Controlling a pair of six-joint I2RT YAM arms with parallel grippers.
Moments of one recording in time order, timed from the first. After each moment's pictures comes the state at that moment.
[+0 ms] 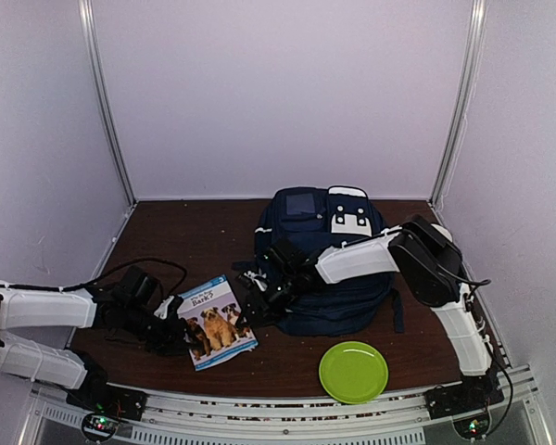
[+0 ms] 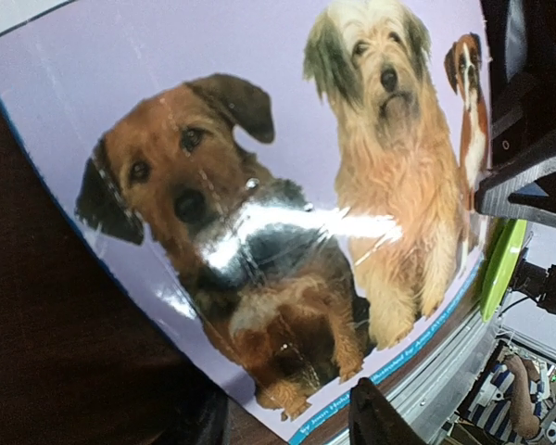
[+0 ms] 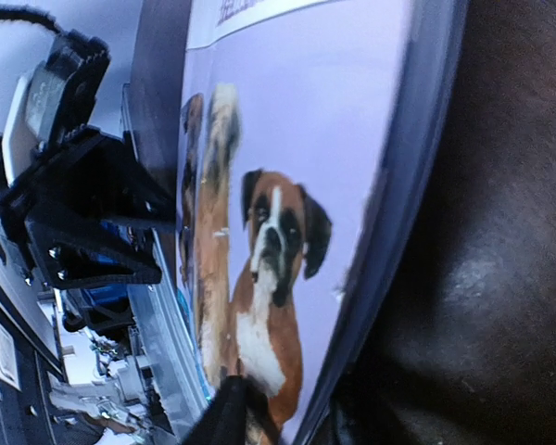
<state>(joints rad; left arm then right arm) -0.56 1.17 0.37 -0.29 0.52 -0.75 0.90 2.32 1.59 -0.21 -0.86 0.60</state>
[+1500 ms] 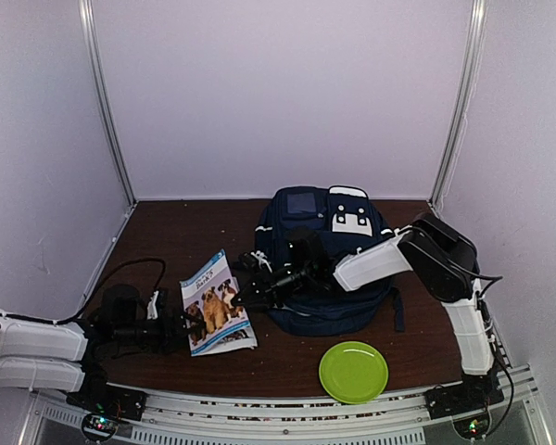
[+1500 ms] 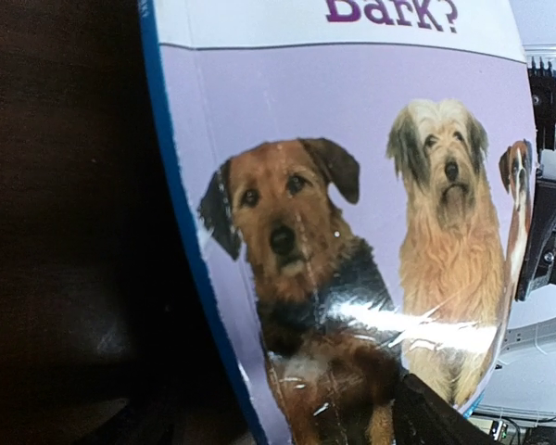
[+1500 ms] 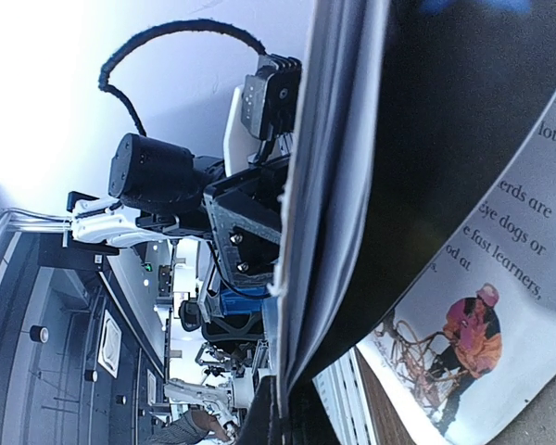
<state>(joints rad) -0.56 1.02 0.08 0.34 0.42 -1.03 0.86 2.23 1.34 0.57 -1.07 1.17</state>
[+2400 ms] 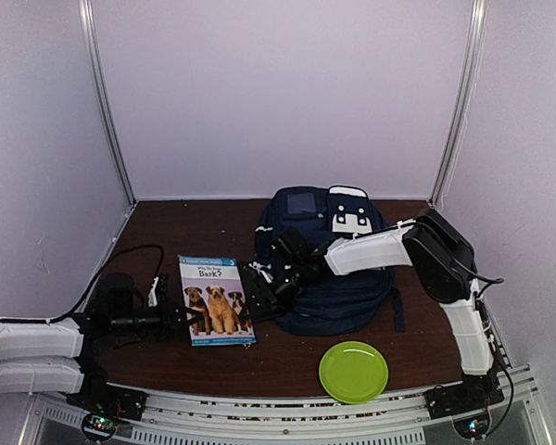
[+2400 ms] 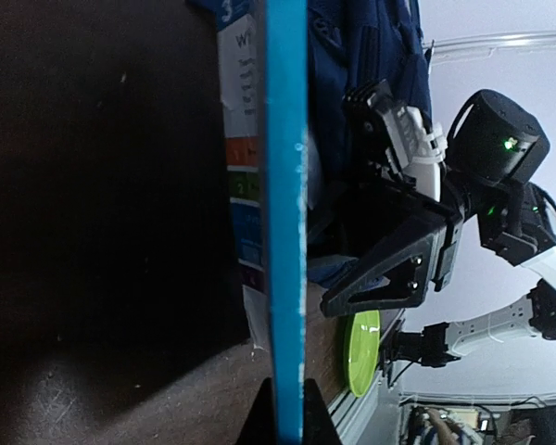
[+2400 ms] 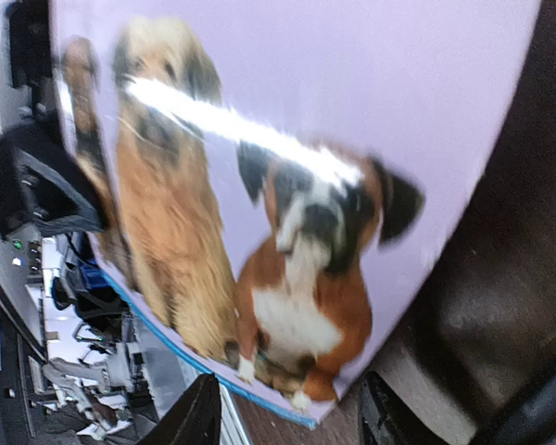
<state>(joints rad) -0.56 0.95 0.13 0.37 0.48 -1.09 0.87 2.24 1.55 -0.23 -0.88 0.52</state>
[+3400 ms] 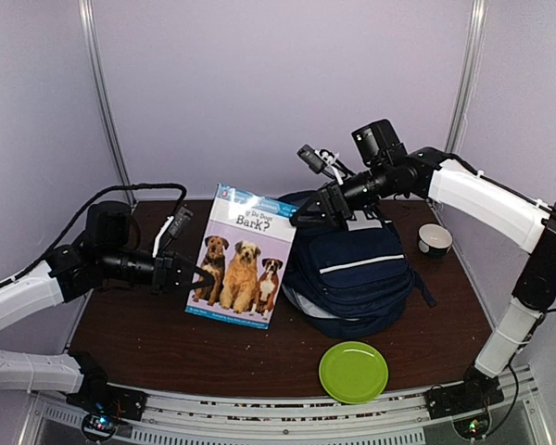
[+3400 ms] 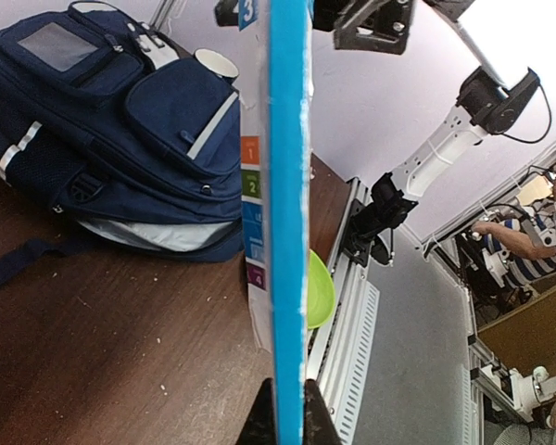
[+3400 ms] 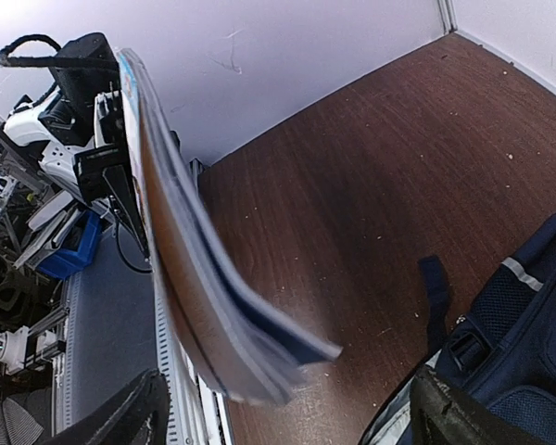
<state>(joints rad) -0.62 0.96 0.74 -0.24 0.78 -0.32 0.66 1.68 1.66 -0.65 -0.78 -0.01</state>
